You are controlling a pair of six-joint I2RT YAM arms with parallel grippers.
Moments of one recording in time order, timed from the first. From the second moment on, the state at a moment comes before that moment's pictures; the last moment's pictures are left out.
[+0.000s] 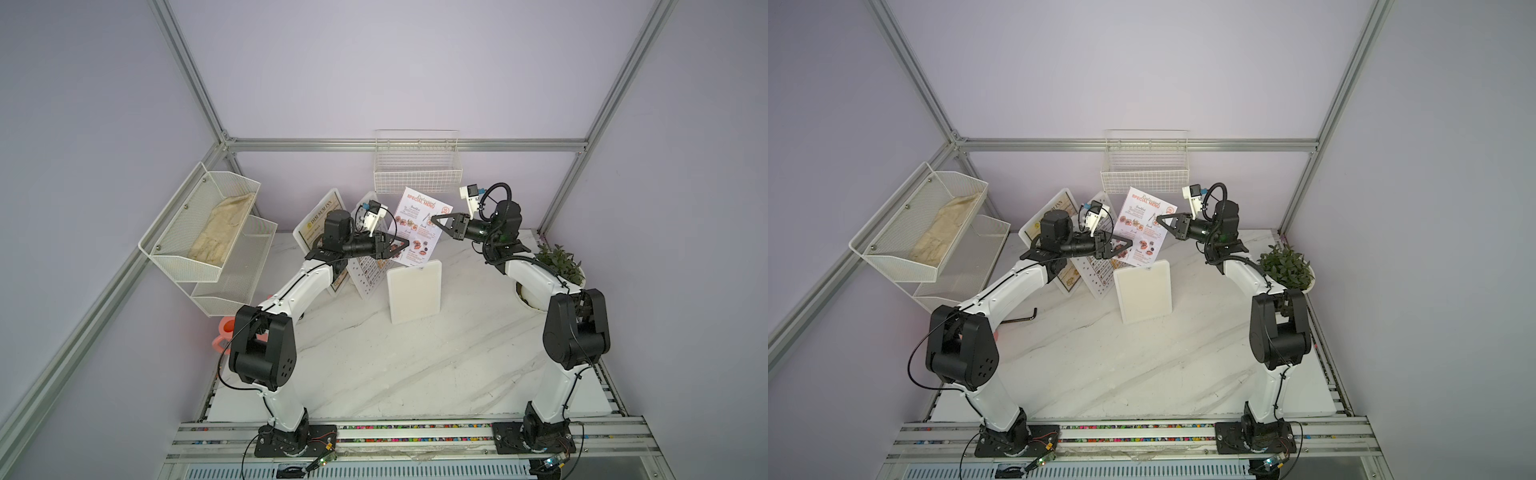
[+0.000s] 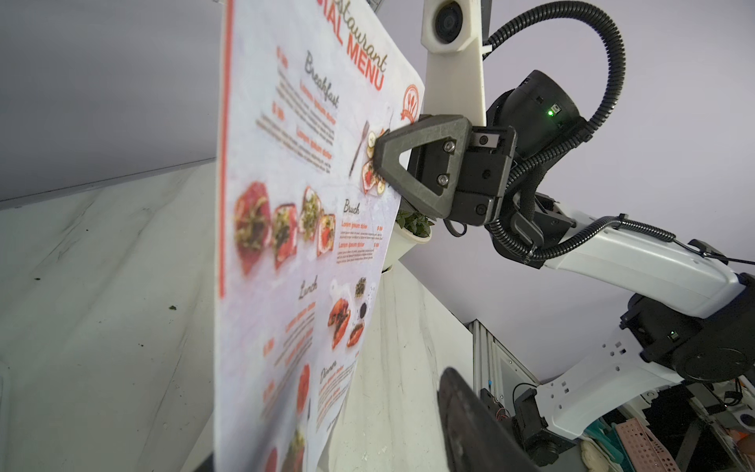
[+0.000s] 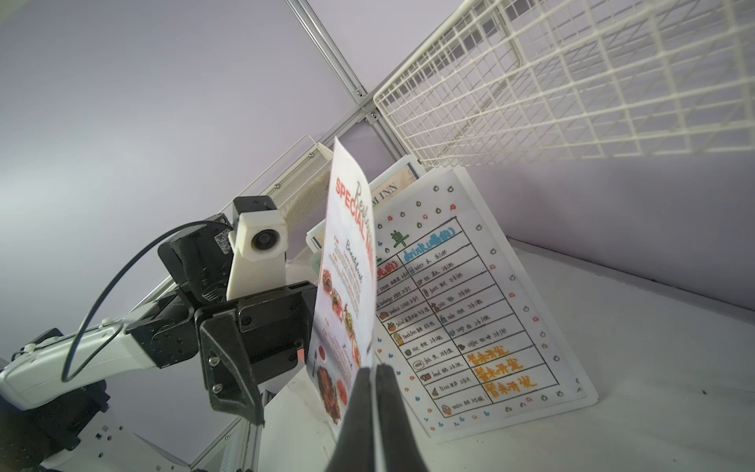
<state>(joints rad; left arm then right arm) -0.29 1.75 1.45 0.04 0.94 -0.42 0.16 1.88 1.49 0.45 -1.01 0.66</state>
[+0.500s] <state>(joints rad) -0.31 1.75 1.45 0.04 0.97 -0.43 0.13 1.89 1.53 0.46 -1.20 0.63</state>
